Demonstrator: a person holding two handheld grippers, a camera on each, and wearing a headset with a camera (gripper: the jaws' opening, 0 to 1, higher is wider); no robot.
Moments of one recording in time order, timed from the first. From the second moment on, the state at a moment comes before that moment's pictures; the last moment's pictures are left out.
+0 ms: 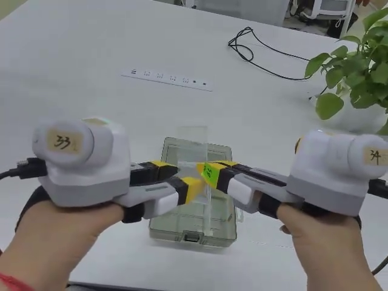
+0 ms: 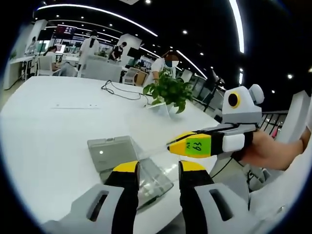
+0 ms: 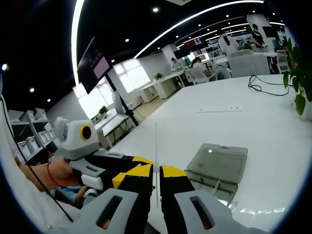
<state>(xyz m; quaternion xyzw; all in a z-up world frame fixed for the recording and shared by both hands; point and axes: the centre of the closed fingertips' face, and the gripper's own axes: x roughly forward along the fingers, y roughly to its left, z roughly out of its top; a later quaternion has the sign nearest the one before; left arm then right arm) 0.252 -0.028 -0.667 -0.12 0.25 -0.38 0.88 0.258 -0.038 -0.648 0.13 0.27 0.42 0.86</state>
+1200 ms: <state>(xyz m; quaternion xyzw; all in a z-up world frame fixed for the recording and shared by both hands) 0.233 0.023 -0.698 0.03 0.22 -0.49 0.84 0.286 -0.046 -0.674 0.16 0.39 0.31 0.85</state>
